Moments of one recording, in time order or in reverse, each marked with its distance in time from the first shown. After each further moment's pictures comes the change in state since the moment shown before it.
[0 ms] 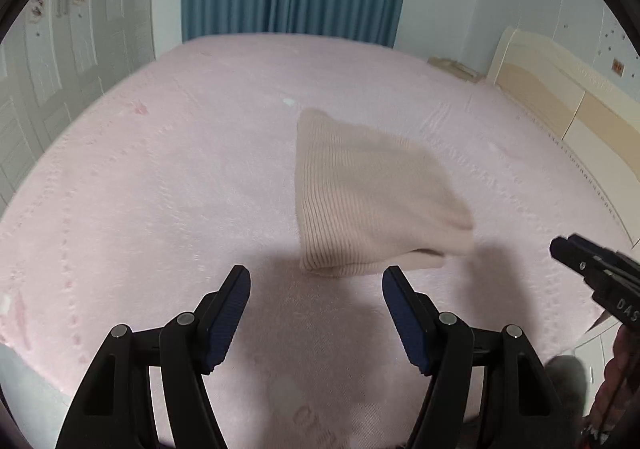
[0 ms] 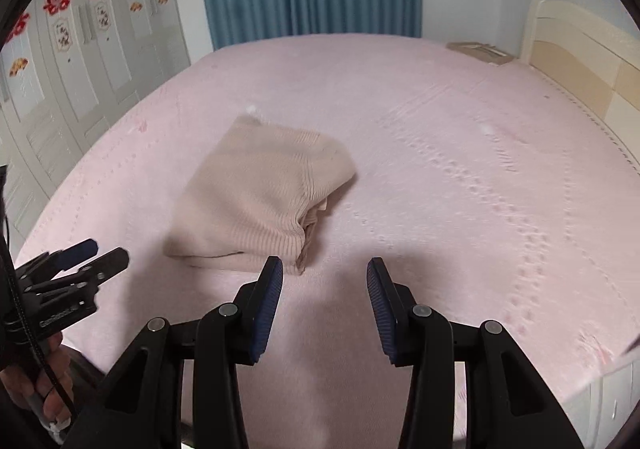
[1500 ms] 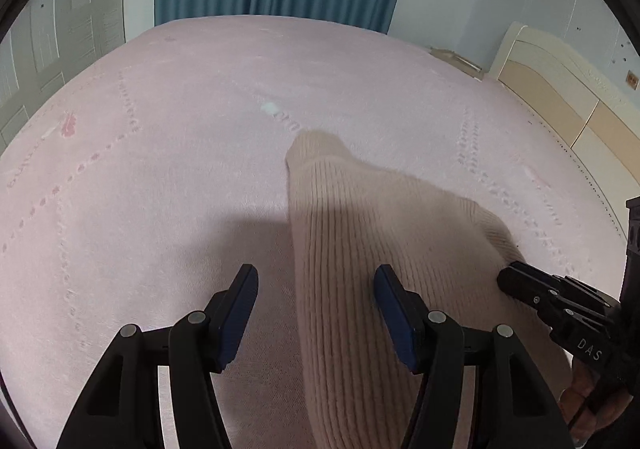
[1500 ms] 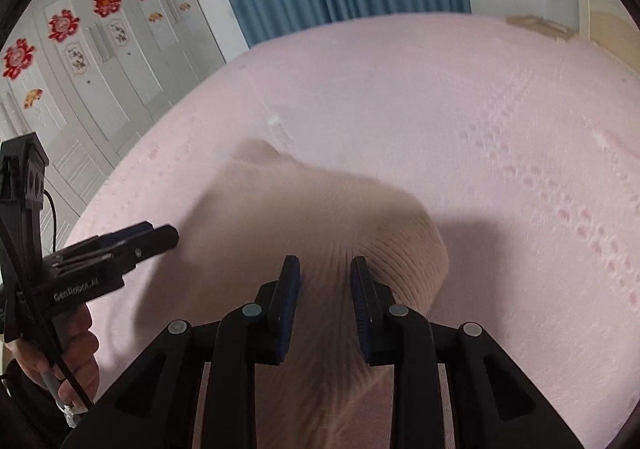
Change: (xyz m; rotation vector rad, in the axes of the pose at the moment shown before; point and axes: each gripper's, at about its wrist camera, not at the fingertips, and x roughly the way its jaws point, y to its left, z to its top) left arm 0.214 0.028 0.097 0.008 0.076 -0.090; right arm 0.219 -0.012 0.086 0.030 0.063 0.261
